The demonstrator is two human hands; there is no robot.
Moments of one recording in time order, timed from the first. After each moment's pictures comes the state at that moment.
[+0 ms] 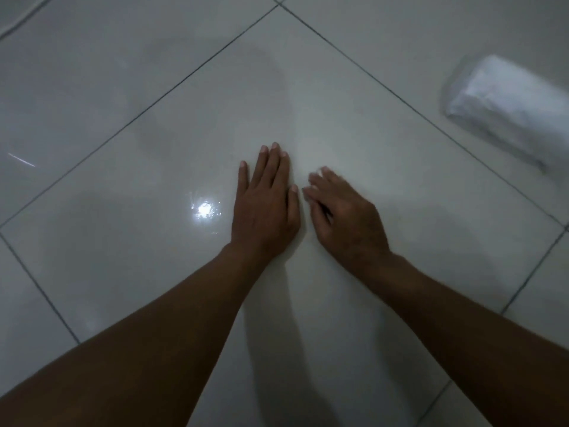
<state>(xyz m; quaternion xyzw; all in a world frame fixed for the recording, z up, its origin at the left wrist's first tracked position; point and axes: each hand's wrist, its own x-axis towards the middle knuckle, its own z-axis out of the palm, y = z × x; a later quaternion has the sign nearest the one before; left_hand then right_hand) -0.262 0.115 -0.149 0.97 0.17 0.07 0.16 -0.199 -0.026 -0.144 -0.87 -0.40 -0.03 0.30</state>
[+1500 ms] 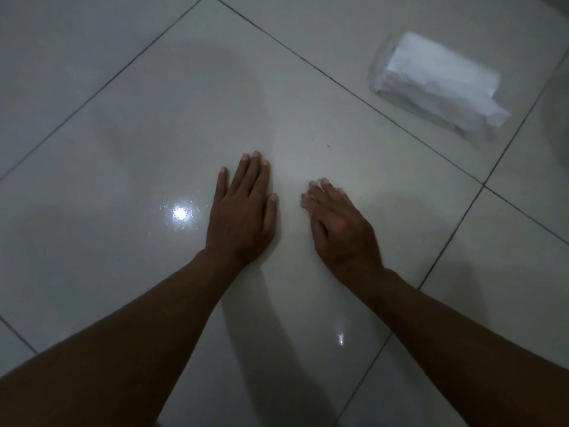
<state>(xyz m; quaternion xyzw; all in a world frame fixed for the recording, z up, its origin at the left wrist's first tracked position) -0.270 0.064 -0.147 0.98 0.09 0.05 0.16 -0.220 -0.116 -0.152 -0.90 -0.35 -0.09 0.25</state>
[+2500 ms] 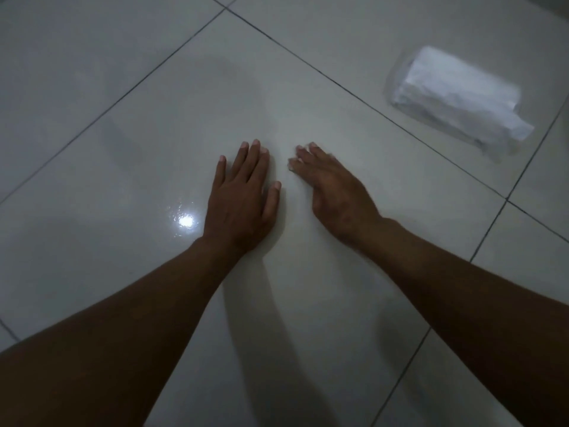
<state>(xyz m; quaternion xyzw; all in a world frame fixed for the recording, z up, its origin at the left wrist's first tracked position) -0.249 0.101 -0.138 0.98 0.10 0.04 0.15 -0.152 -0.059 -0.138 -0.89 -0.40 0.05 0.23</state>
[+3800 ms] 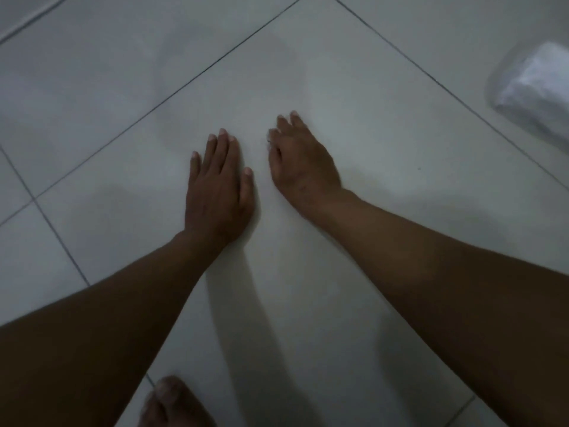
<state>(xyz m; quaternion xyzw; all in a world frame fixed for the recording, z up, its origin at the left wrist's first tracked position) -0.318 0.194 -0.142 0.96 0.26 0.03 0.13 -0.195 0.096 -0.142 -0.87 -0.42 0.03 0.25</state>
